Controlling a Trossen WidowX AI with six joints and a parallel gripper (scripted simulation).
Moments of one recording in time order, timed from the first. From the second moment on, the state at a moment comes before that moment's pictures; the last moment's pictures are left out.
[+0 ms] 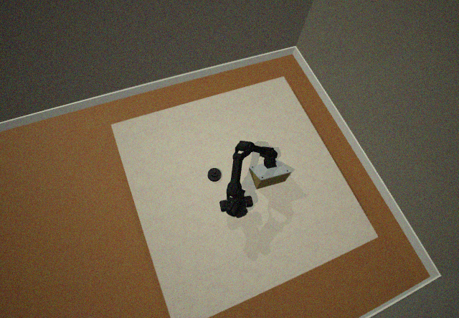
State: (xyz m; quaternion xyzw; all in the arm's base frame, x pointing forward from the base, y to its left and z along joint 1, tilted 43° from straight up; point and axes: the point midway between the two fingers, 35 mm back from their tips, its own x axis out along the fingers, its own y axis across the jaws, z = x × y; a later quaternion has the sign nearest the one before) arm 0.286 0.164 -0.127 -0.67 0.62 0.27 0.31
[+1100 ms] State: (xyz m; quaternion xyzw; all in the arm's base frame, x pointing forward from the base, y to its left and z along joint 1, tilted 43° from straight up) arm 0.284 0.158 -0.107 -0.61 0.56 0.38 0.42
